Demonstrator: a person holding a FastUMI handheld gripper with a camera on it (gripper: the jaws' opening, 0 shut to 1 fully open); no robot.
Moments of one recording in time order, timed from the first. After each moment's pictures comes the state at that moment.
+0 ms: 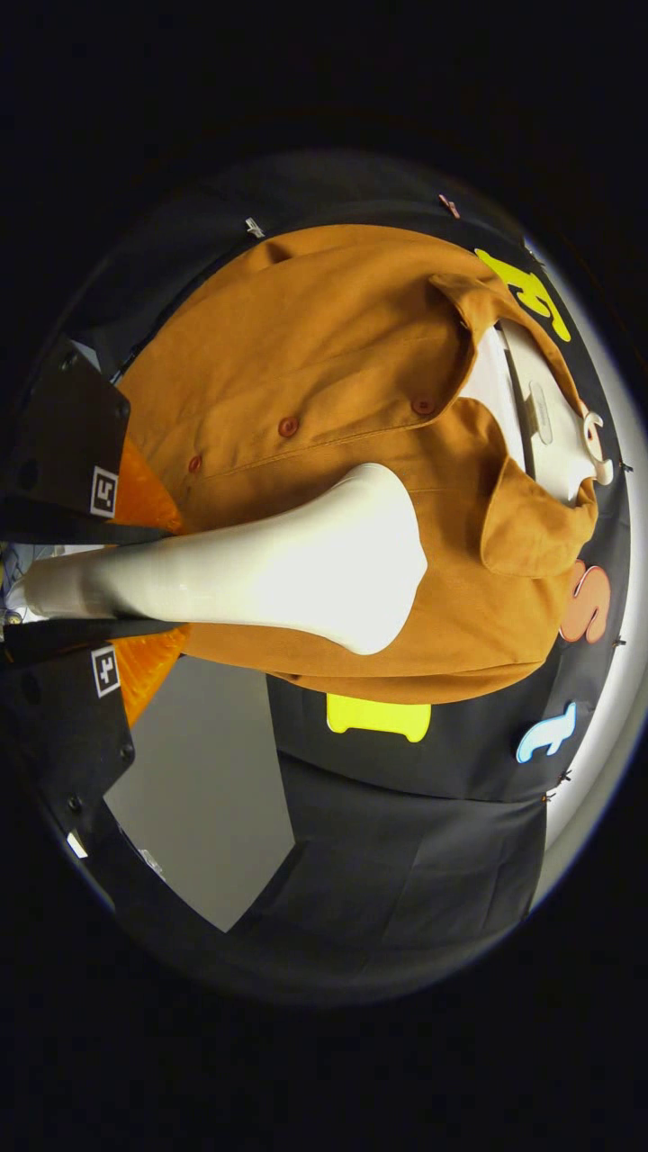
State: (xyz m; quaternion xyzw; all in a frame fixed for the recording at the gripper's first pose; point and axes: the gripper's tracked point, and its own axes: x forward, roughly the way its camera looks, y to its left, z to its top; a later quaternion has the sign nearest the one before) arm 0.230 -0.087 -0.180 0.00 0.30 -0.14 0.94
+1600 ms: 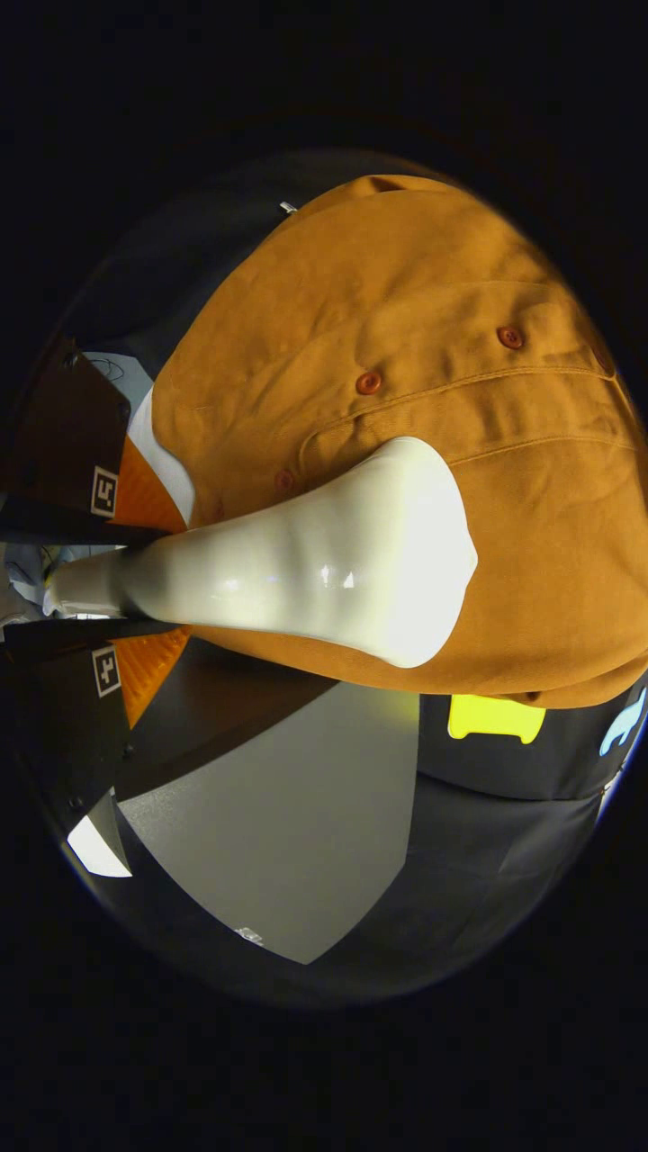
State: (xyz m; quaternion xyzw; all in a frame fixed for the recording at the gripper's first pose) arm 0.181 -0.102 -0.312 0.04 0.45 -0.15 0.88
